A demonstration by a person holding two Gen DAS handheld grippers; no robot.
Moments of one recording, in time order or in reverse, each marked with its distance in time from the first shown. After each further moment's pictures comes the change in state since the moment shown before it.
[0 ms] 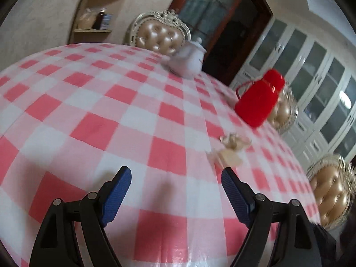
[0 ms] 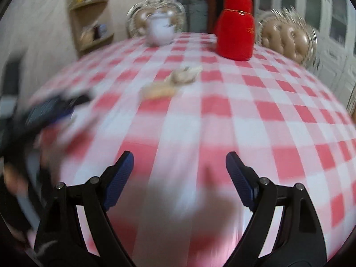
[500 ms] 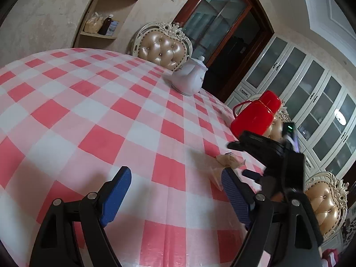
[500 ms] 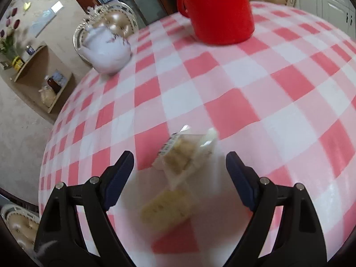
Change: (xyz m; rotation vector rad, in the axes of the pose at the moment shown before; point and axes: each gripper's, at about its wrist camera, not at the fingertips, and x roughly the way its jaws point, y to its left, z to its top) left arm -0.012 0.011 0.012 -0.058 -0.074 -0.044; right arm 0.154 -0.011 0.127 0.443 0.142 0.008
